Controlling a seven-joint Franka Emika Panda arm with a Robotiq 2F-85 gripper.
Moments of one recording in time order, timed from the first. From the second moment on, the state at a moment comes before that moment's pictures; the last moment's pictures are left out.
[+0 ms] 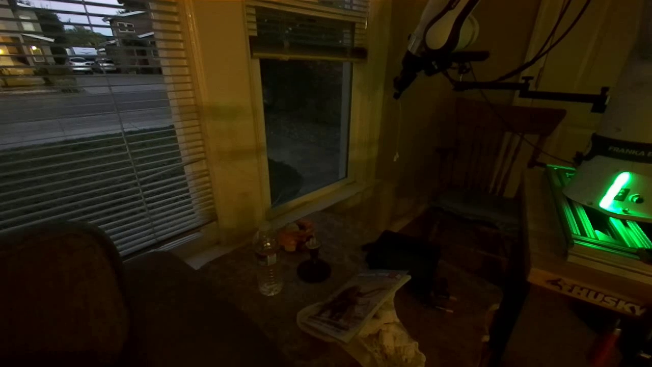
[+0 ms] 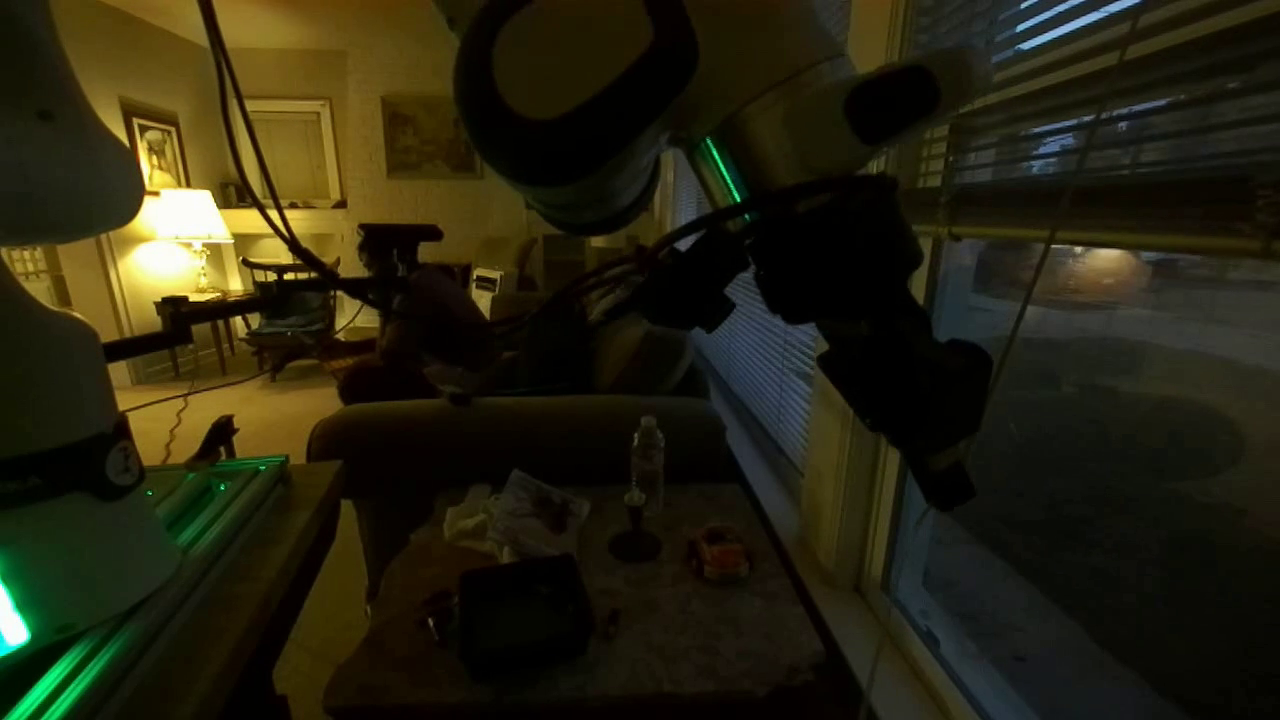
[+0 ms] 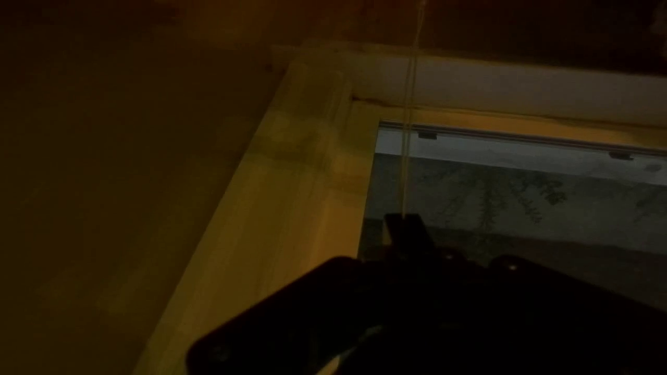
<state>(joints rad) -0.20 0.21 -0.25 -2.31 -0.20 3.05 -0.07</state>
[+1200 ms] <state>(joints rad) -0.12 0.02 -0.32 -2.27 -0.30 2.91 -0.05</state>
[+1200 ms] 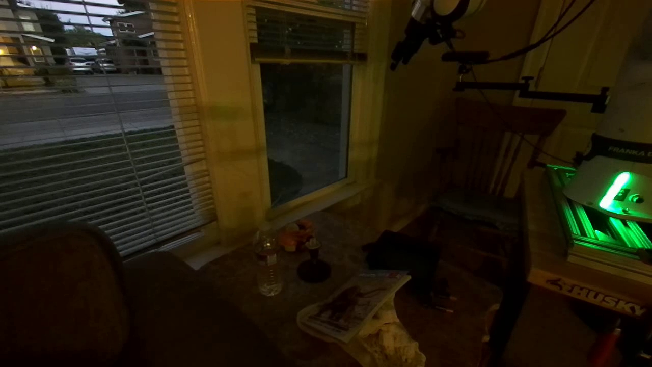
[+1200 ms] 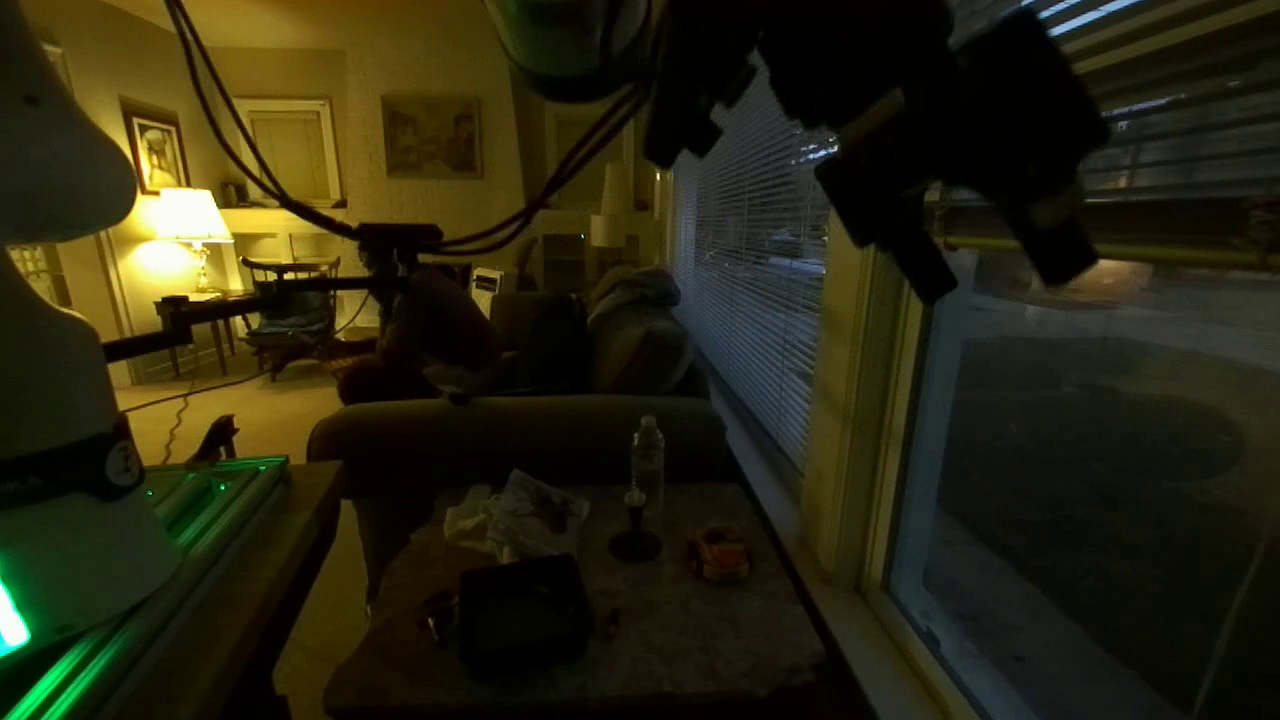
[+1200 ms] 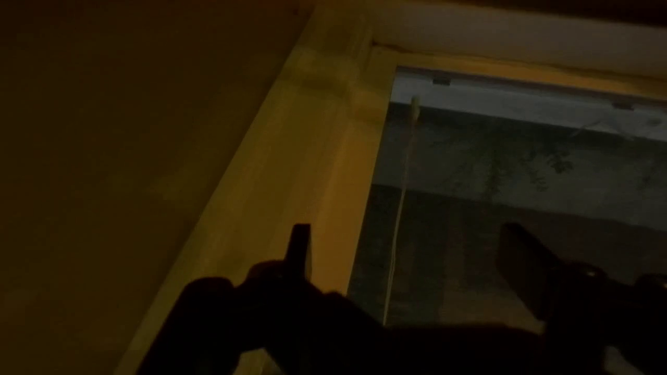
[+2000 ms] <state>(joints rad) -0.13 -0.03 -0.27 -1.80 -0.29 2.82 -0.04</state>
